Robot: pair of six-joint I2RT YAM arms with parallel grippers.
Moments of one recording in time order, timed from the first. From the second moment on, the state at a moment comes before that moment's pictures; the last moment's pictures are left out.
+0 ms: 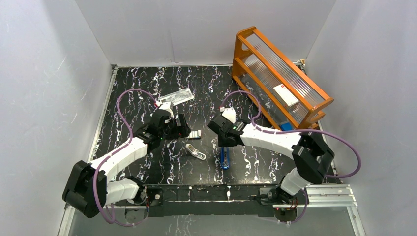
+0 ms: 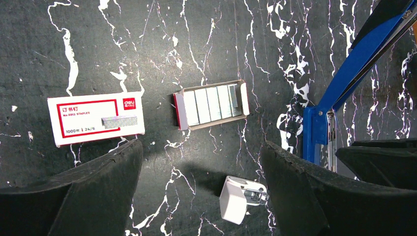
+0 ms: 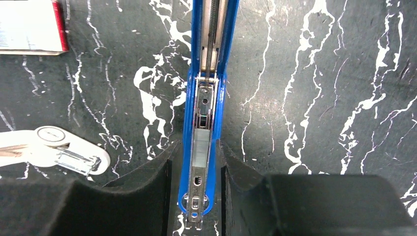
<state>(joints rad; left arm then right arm) -0.51 1.17 0.62 -0.16 -0.02 -0.56 0.98 1.57 1.03 -0.66 0.39 0.82</state>
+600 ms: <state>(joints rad) -0.51 1.07 0.64 -0.28 -0.10 -0.62 0.98 1.81 1.32 -0.52 0.18 0.46</state>
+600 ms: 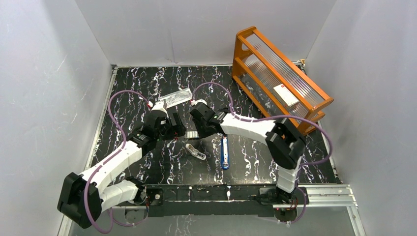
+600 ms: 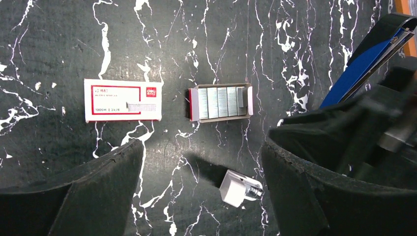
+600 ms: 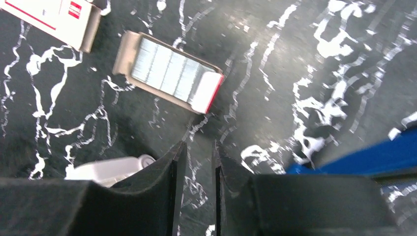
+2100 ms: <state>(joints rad) -0.51 1.07 0.63 -0.29 -0.12 -0.61 0.98 2.04 1.52 -0.56 0.27 0.52</state>
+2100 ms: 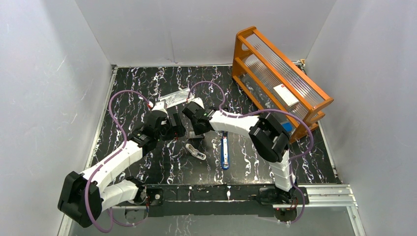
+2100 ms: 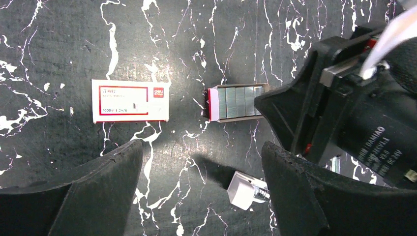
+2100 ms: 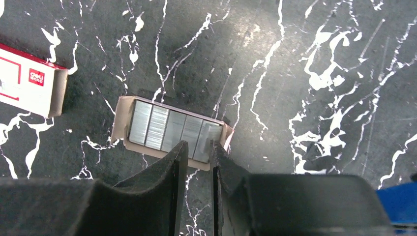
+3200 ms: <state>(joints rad) -0.51 1.08 0.63 -0.29 -0.12 -0.60 0.96 1.96 1.41 -0.43 0.19 0.51</state>
